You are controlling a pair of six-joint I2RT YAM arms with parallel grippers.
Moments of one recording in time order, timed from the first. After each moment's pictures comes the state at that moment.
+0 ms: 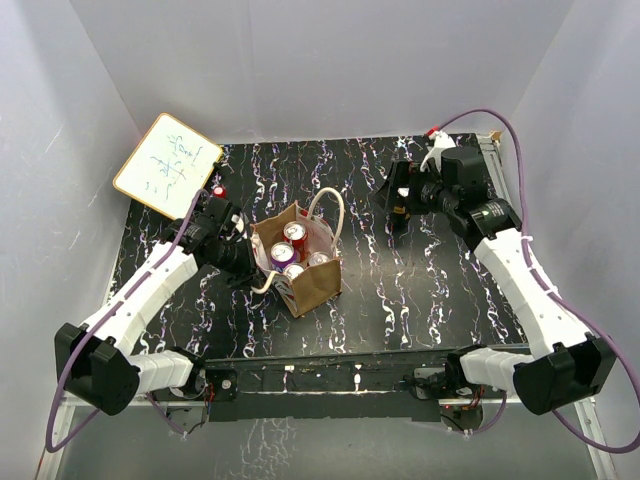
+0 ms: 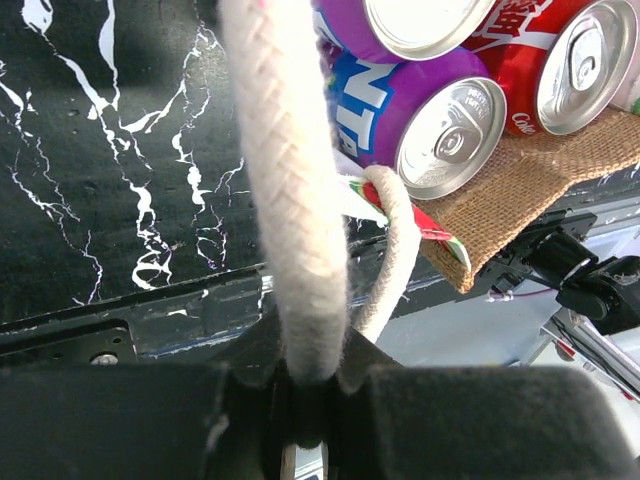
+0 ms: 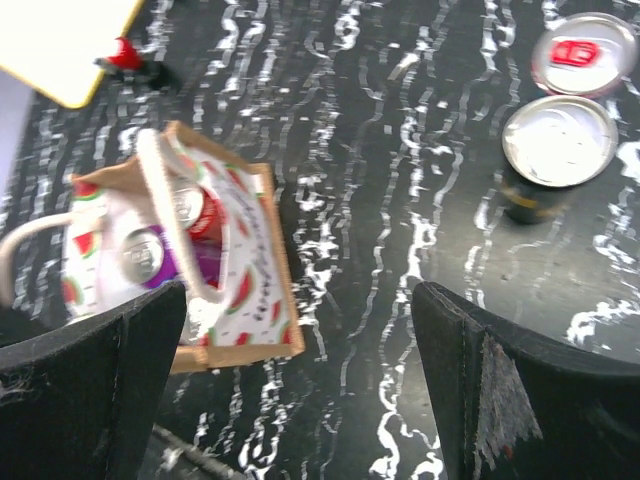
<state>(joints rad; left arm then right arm) -0.44 1.22 1.06 -1.05 0.28 -0.67 0.27 1.20 1.22 -0.54 -0.20 0.32</state>
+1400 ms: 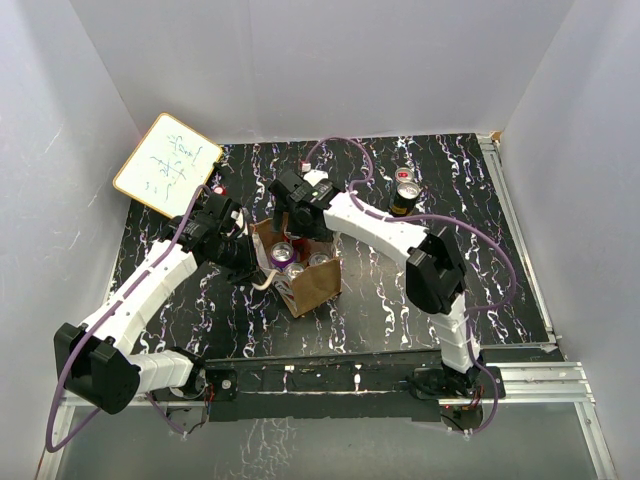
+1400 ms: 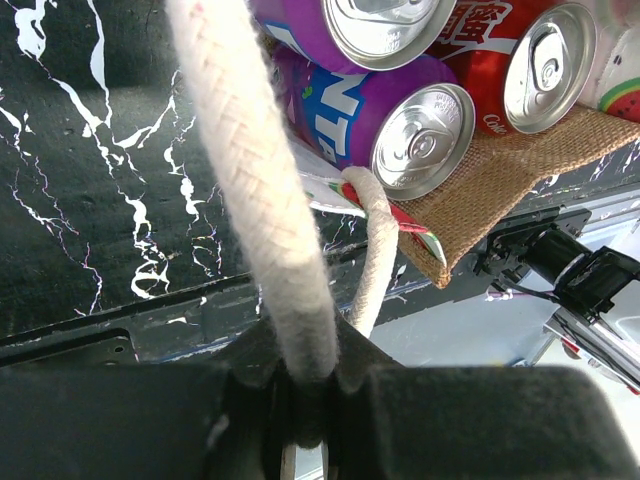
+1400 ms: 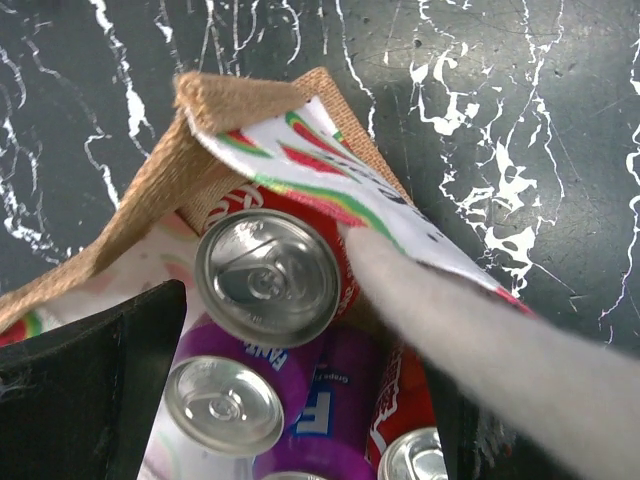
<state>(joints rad) -0.44 1.23 1.09 -1.04 0.30 -0.64 0.84 2.07 1.91 -0.91 0.28 0.92</state>
